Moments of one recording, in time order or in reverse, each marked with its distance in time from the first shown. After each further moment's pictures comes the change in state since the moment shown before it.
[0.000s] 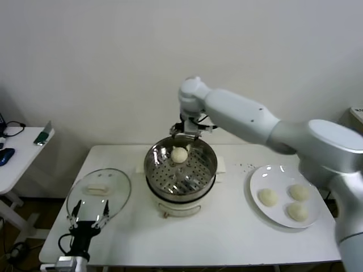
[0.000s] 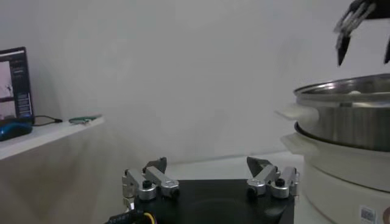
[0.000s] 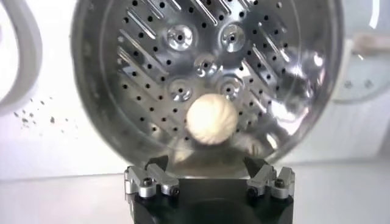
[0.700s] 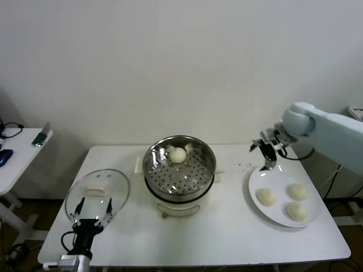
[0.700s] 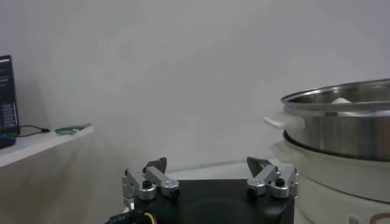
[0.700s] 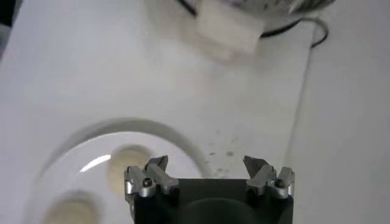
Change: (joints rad) left arm -0.003 -0.001 0.008 -0.009 0.019 -0.006 0.011; right arm -0.200 -0.584 -0.046 0.186 0.410 -0.638 0.033
